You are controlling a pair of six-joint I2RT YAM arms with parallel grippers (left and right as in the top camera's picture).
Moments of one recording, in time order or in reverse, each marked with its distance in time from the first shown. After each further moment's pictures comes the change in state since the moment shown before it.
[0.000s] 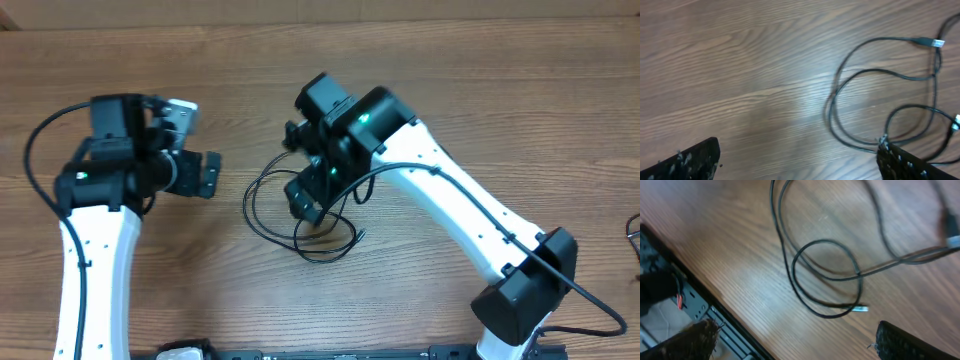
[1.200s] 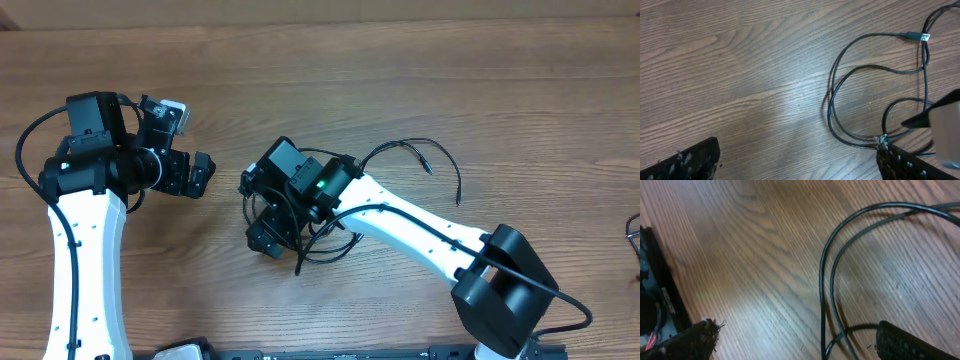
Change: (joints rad) left arm 0.093 0.066 0.000 0.005 0.154 0.130; right arm 0.163 0.012 -0.389 0.654 -0.061 -0.003
